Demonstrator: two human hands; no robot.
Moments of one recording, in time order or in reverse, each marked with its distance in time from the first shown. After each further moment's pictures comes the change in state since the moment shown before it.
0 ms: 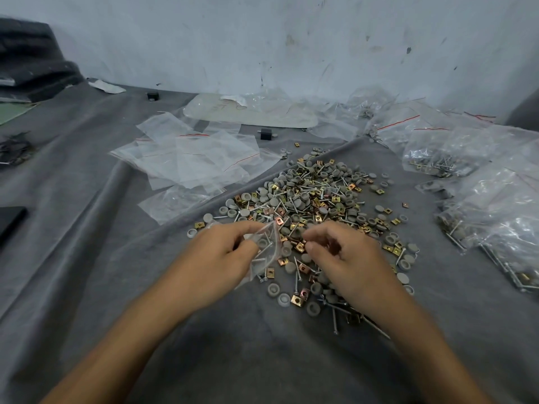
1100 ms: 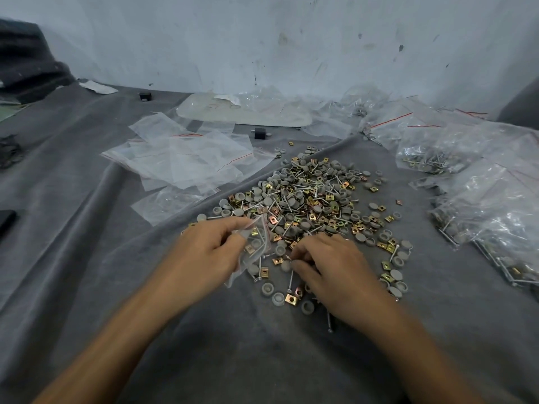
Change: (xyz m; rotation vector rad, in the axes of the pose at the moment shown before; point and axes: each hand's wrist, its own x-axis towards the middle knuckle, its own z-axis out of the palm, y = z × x) left_hand 0.001 -0.002 -0.004 -0.022 0.084 -0.015; right_hand -0.003 -0.002 0.010 -0.372 -0.183 -0.055
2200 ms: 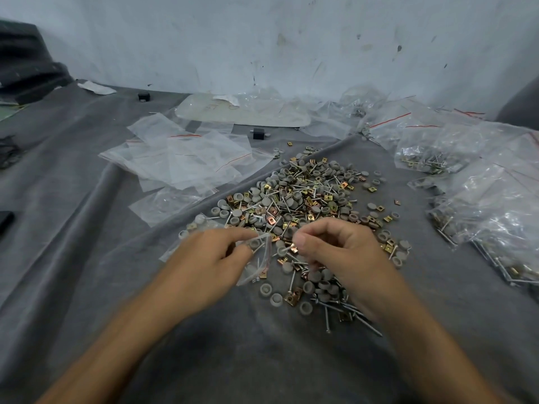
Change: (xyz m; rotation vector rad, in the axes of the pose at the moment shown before) left_hand -0.004 0.007 0.001 0.158 -0.062 0.014; right_hand -0.001 0.006 -0.012 1.025 0.094 0.089
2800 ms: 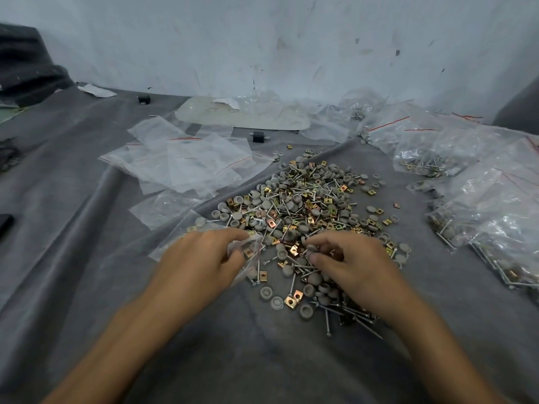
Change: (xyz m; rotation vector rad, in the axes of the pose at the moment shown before) left_hand 0.000 -0.005 0.001 0.250 0.125 0.024; right_hand 0.004 0.010 -0.022 -0.755 0.030 -0.029
